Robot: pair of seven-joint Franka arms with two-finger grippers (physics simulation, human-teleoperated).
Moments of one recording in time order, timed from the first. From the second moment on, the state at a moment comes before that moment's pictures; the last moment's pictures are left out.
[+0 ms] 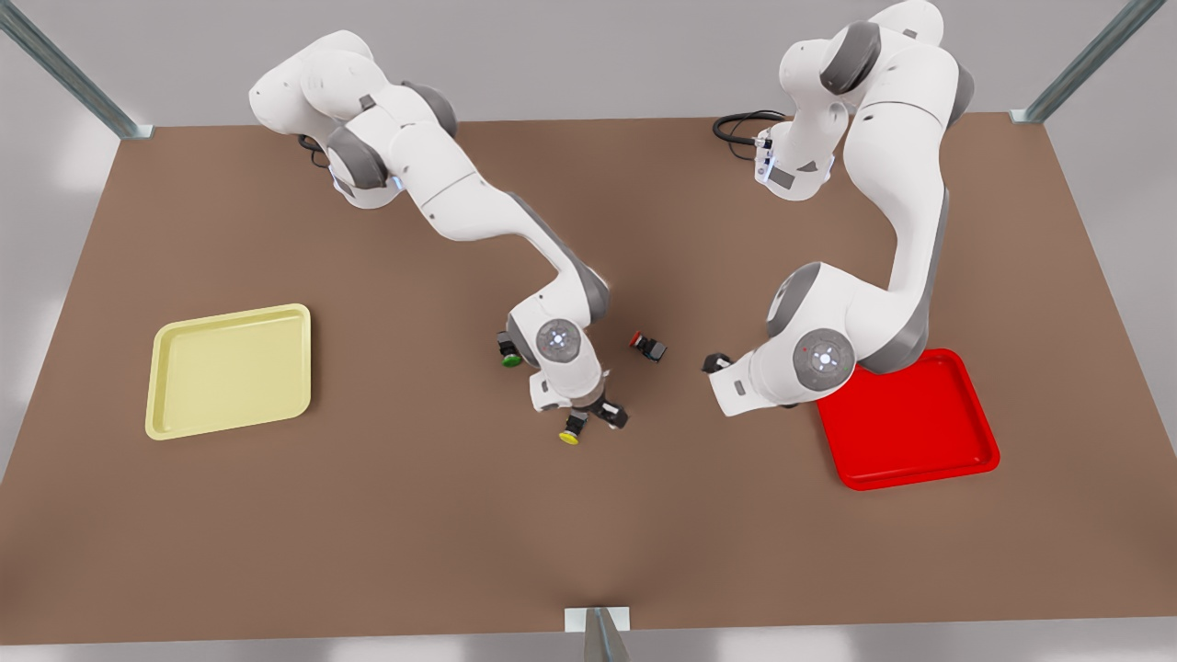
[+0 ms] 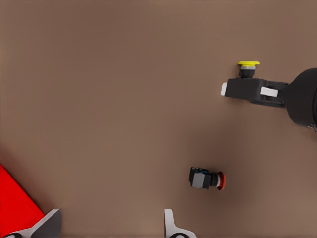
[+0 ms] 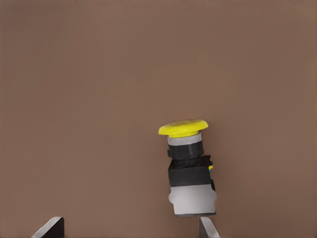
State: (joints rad) left arm -0.15 0.60 -0.33 -1.24 0.07 1.64 -0.02; right arm 0.78 1.01 -0.12 -1.12 0.22 2.31 1.17
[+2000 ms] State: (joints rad) left arm -0.30 0.58 -0.38 -1.98 -0.01 2.36 -1.53; right arm 0.77 1.06 -0.12 -1.12 0.21 2.34 1.14
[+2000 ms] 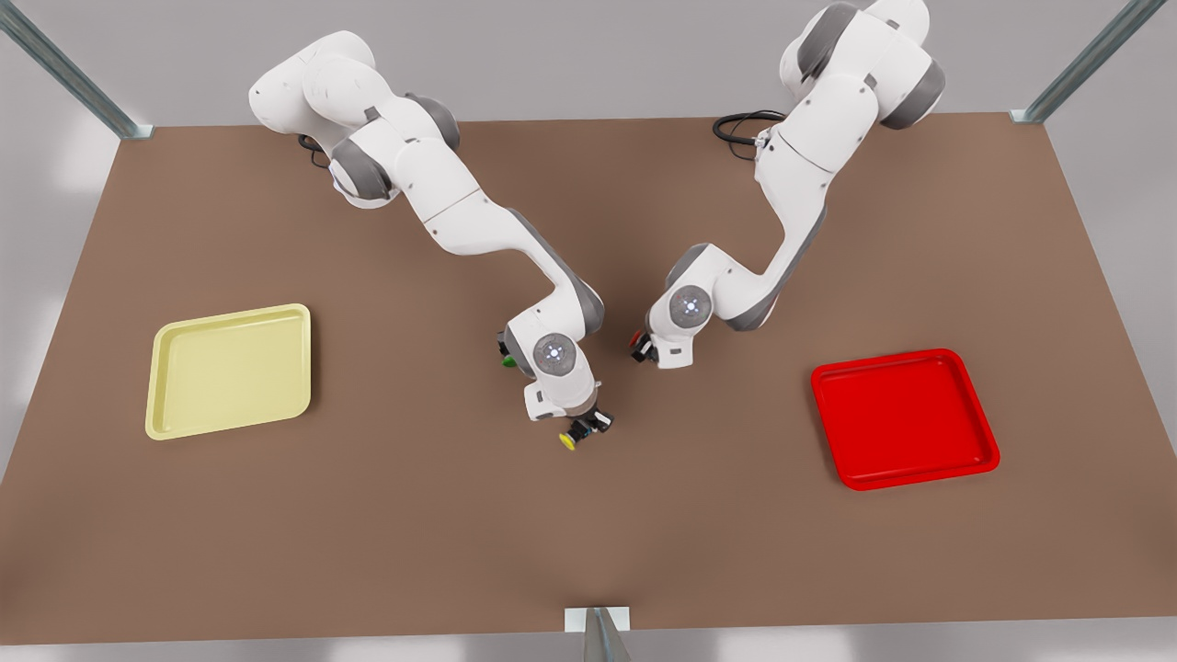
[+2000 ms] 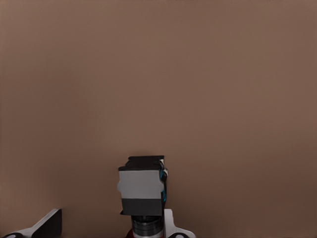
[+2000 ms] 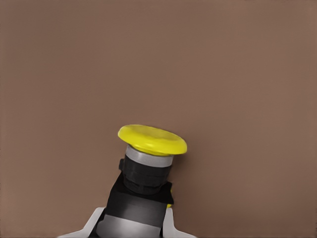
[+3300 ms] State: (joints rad) left arm -0.32 0.57 -0.34 -2.03 0.07 2.48 -1.42; right arm 0.16 0.25 -0.34 -2.06 -0.11 2.20 0.03
